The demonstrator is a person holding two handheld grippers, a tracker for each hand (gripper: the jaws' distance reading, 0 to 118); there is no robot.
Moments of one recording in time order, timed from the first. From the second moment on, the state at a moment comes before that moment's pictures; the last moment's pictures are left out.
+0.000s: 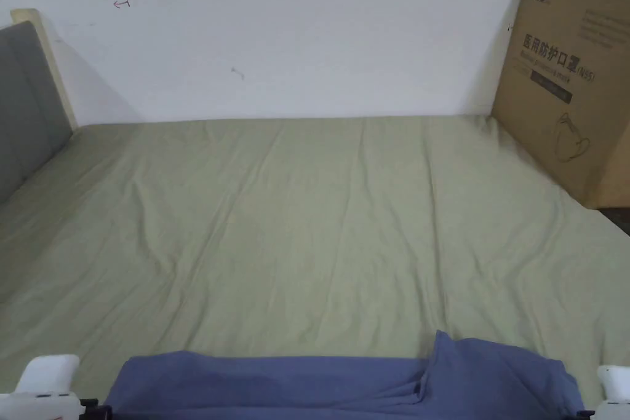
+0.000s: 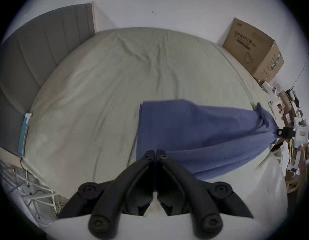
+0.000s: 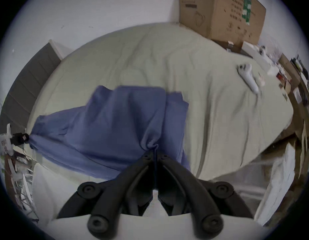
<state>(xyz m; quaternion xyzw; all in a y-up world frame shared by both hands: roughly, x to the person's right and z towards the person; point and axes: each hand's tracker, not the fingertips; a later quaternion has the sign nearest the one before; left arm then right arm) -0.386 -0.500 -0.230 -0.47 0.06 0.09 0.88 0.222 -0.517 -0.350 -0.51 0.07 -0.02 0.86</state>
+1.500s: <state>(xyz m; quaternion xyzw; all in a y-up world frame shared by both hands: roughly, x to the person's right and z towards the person) -0.441 -0.601 -0.223 -0.35 0.03 0.57 0.74 0.021 -0.485 -0.339 -0.44 0.14 -0.07 0.88</state>
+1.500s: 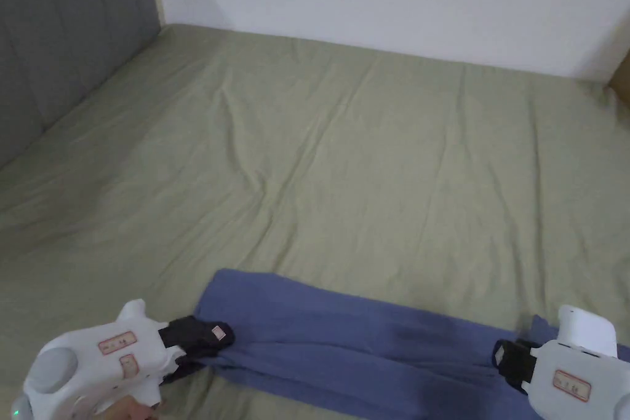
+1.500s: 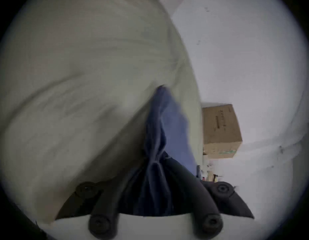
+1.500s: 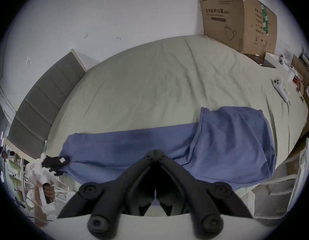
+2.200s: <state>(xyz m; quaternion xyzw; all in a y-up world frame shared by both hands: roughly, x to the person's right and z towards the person) -0.474 -0.518 -0.176 -0.32 0.08 0.48 0.82 0.053 -0.486 -0.339 -0.44 0.13 -0.10 0.88</state>
